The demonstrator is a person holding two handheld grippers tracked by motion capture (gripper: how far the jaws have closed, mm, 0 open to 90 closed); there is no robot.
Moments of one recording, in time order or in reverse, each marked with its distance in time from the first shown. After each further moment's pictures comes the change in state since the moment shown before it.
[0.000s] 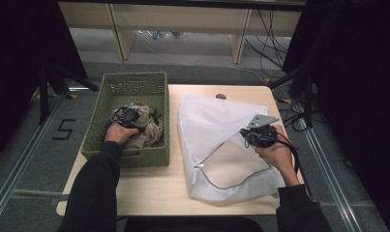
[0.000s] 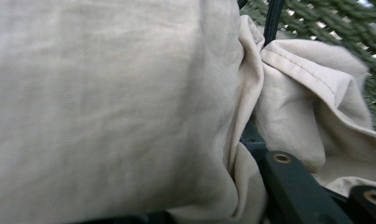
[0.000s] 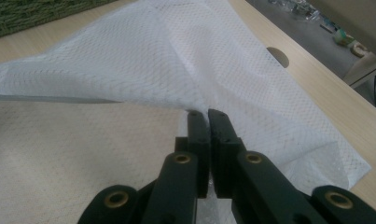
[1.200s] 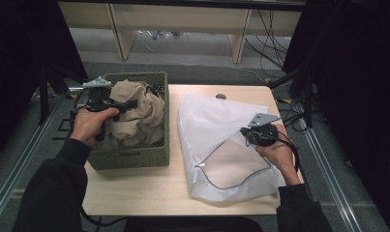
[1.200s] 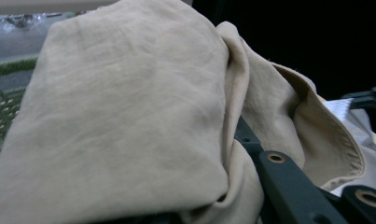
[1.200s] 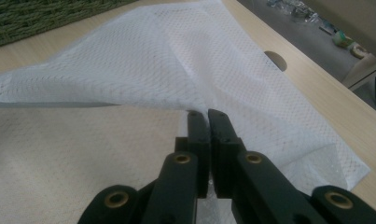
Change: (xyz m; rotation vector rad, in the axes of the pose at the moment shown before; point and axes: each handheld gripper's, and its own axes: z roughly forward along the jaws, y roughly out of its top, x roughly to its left) left arm -0.009 0.024 -0.159 -0.469 -0.236 -0.143; right arm -0.002 0.002 -0.003 -0.020 -0.012 0.013
